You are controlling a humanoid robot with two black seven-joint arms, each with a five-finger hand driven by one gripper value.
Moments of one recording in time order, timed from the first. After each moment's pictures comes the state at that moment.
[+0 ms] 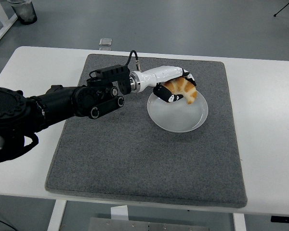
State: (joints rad) left arm -1.21 0.00 0.17 -0.54 0.93 0.10 -0.47; right arm 0.05 0.00 0.00 0.12 0.06 0.00 -0.03
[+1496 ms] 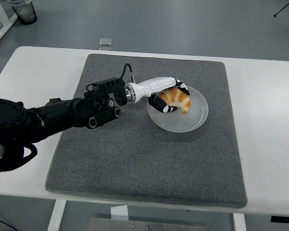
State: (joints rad) left arm -1.14 0.00 0.16 -0.53 0.90 0.11 -0.47; right arm 0.05 0.00 0.00 0.12 0.06 0.00 -0.03
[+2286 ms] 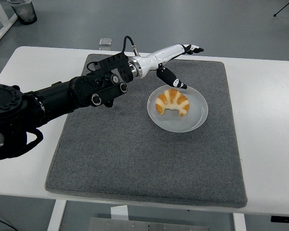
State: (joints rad) left arm -1.27 0.00 0.03 -0.53 0.72 0.09 -0.47; right arm 0.05 0.00 0.00 0.12 0.06 0.00 -0.03
